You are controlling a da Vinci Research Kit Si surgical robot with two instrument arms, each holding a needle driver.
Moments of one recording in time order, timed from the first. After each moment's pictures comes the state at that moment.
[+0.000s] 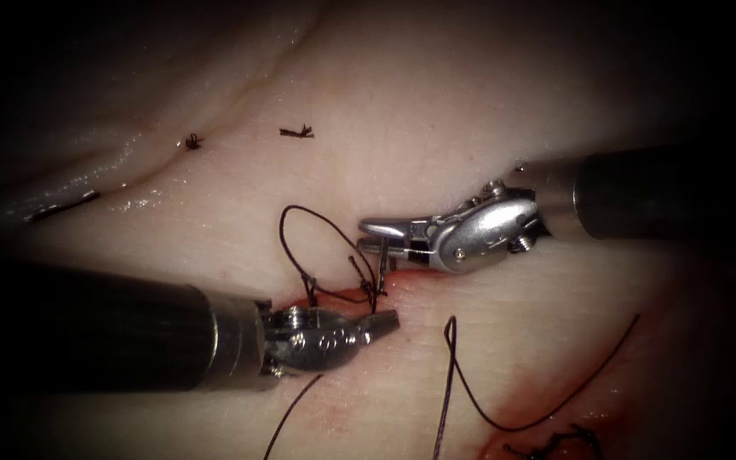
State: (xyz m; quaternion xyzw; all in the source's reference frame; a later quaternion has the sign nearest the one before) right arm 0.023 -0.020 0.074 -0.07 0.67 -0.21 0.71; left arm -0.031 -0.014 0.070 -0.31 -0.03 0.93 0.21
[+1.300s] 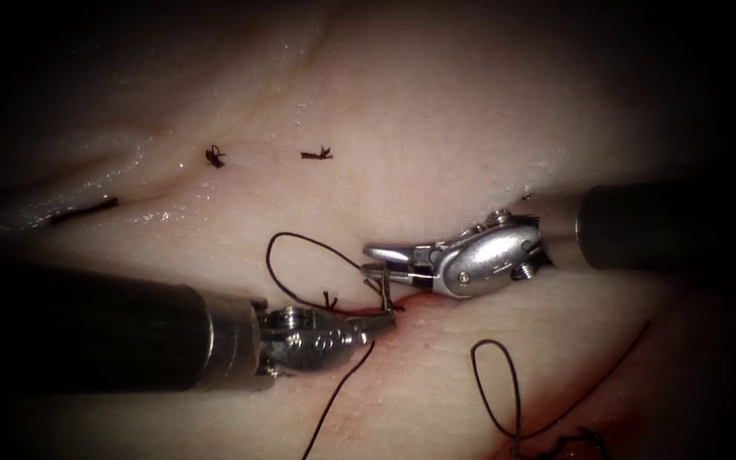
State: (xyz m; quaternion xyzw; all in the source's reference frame) right arm 0.020 -0.022 0.074 -0.03 0.66 -0.19 0.72; left arm -0.031 -0.014 0.069 -0.31 -0.03 0.93 0.21
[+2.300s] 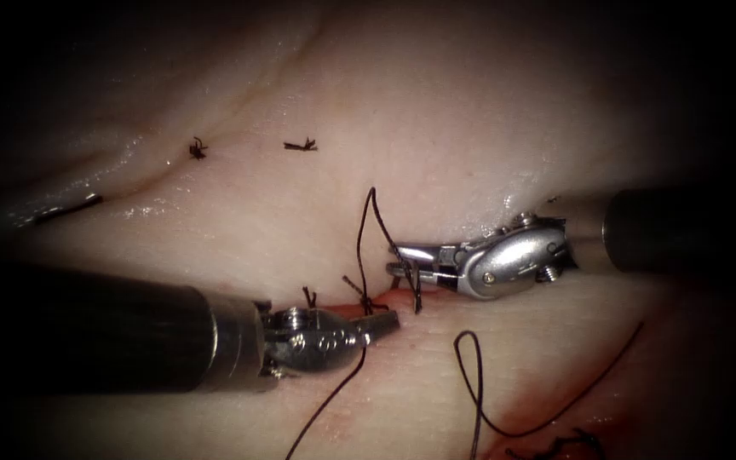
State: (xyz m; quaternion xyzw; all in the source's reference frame) right arm 0.021 -0.024 0.074 -0.02 0.66 -0.18 0.73; left arm -0.031 -0.014 0.069 -0.31 -0.03 0.93 0.21
